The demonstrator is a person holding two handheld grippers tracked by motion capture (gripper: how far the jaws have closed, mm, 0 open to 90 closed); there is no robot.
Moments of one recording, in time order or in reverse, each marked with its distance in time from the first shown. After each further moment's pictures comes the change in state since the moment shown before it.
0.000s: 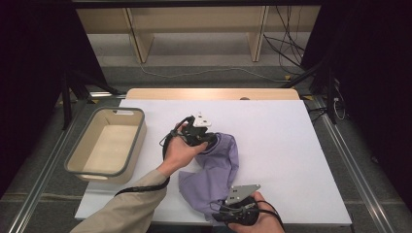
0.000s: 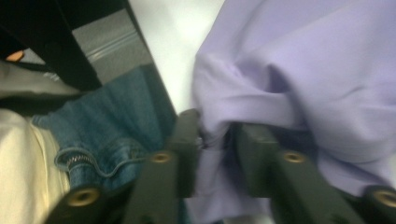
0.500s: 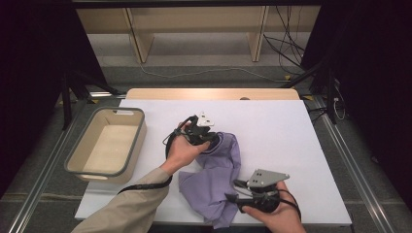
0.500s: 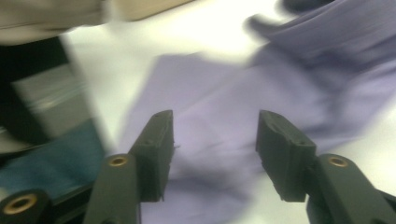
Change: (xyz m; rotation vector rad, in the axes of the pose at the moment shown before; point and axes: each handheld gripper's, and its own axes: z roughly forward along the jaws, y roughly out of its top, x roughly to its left) left arm 0.000 0.002 0.010 0.015 0.008 0.022; right arm -0.022 0.015 -0.056 -0.187 -0.203 0.027
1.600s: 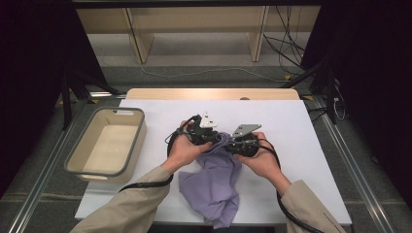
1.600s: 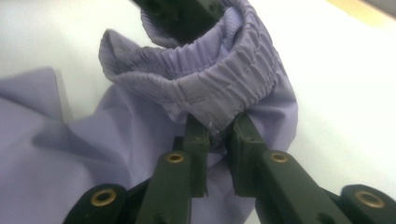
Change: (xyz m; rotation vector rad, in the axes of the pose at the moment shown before) left arm -0.001 0.003 0.002 -0.030 0.010 0.075; right arm -0.109 0.055 0.088 0.113 -0.117 -0.097
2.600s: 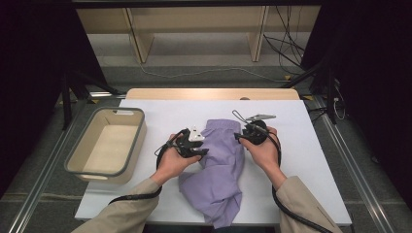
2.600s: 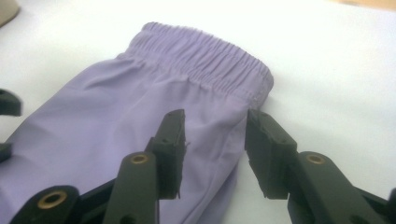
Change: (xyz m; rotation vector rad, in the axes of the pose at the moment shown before) left arm 0.006 -0.058 0.003 0.098 0.010 -0.019; right arm -0.042 -0.008 0.004 -0.014 -0.214 0.398
